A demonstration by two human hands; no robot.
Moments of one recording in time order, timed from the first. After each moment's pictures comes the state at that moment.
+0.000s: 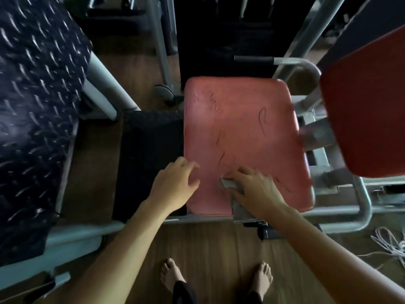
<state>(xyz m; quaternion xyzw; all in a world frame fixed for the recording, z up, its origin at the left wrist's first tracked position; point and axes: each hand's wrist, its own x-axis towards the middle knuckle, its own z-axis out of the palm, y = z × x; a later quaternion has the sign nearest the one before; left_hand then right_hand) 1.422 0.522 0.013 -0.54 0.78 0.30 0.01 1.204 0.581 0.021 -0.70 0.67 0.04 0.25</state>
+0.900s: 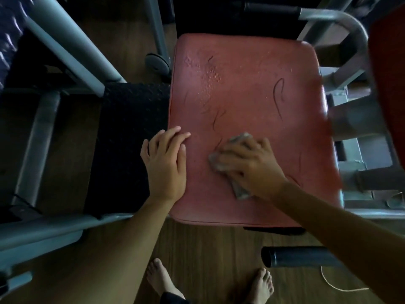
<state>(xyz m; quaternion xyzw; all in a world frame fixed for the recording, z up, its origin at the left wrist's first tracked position) 1.380 0.512 -0.134 -0.62 0.72 0.13 -0.28 1.153 0.529 -0.112 -0.86 0.49 -0.18 0.00</state>
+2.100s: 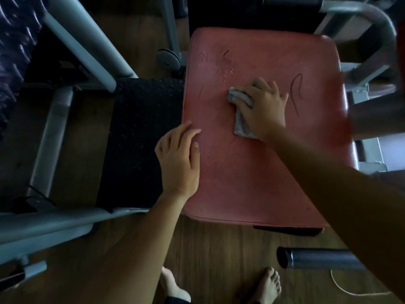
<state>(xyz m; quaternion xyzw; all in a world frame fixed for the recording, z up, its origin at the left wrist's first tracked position) 1.381 0.512 -0.135 -0.63 0.70 0.15 -0.29 1.166 0.418 -0.111 -0.69 0.69 -0.20 0.05</state>
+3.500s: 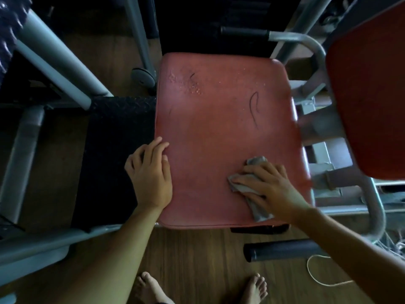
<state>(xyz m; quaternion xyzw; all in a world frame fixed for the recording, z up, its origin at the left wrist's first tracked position) 1.380 0.513 -0.128 -0.65 0.71 0.09 -0.24 1.077 0.590 -0.099 -0.83 0.54 -0.07 0.10</state>
